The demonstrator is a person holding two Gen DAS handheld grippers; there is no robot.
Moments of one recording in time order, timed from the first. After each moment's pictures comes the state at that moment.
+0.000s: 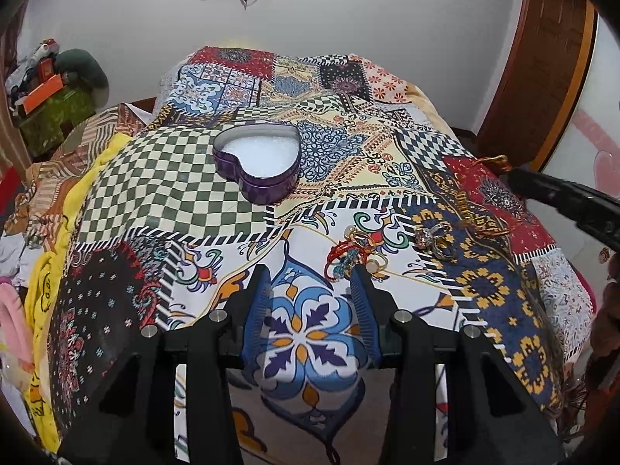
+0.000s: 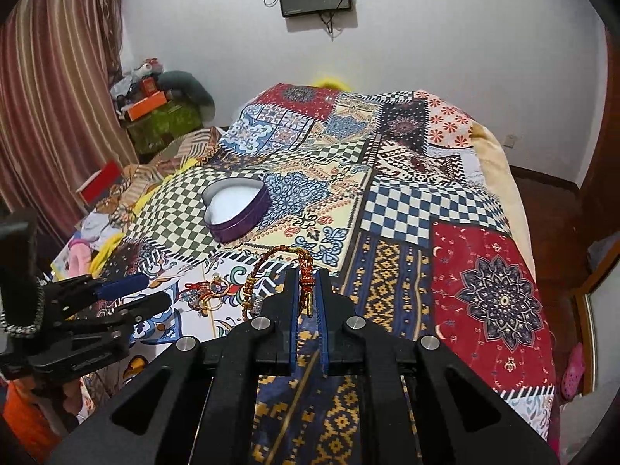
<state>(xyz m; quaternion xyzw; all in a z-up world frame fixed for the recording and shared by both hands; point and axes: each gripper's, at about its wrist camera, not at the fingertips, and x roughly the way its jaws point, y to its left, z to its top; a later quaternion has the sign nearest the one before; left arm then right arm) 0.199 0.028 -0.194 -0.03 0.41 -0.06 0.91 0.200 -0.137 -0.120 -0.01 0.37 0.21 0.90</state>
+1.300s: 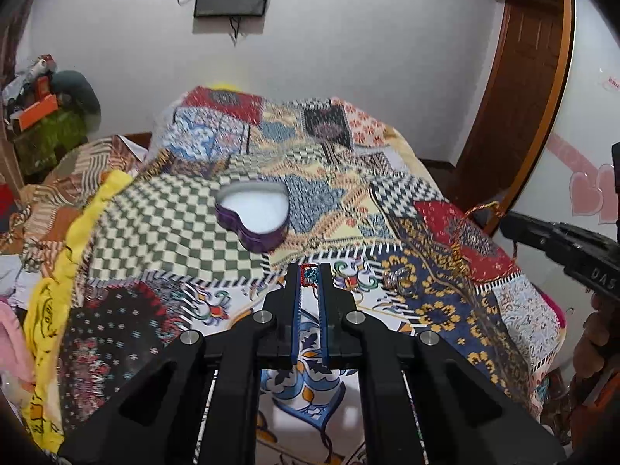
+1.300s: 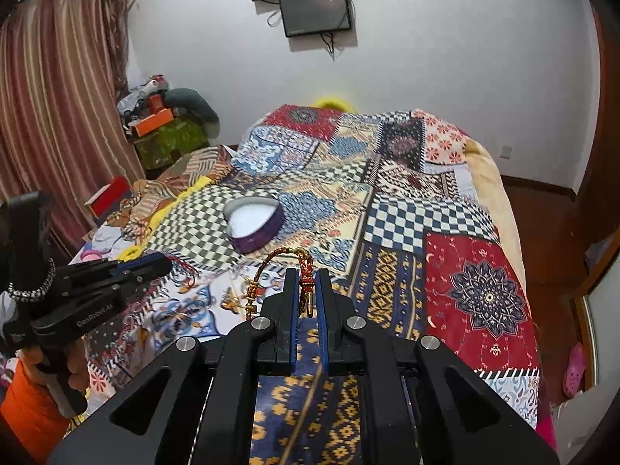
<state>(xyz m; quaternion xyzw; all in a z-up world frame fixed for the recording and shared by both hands) 0.172 0.048 -0.136 -0.05 0.34 -0.09 0.94 0.165 -0.138 -0.088 0.00 0.34 0.22 0.92</state>
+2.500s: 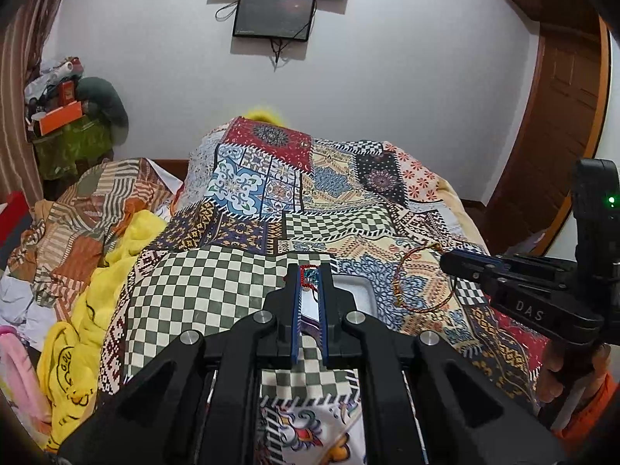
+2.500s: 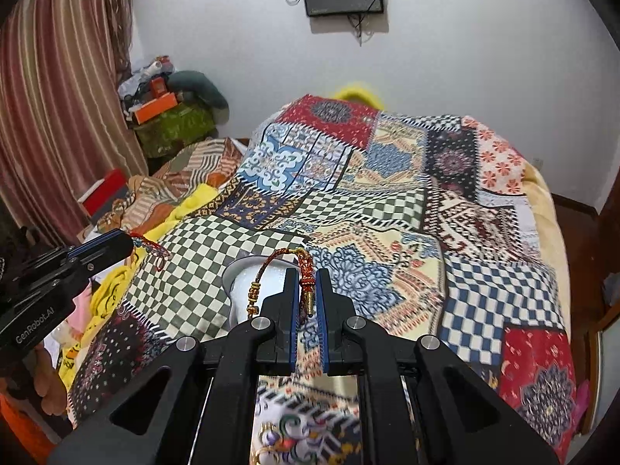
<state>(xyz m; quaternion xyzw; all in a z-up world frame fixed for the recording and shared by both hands) 0.282 0.126 -0.124 -0.07 0.30 -0.04 0.95 0.299 -0.039 -0.102 -0.02 0.37 0.25 0.90</state>
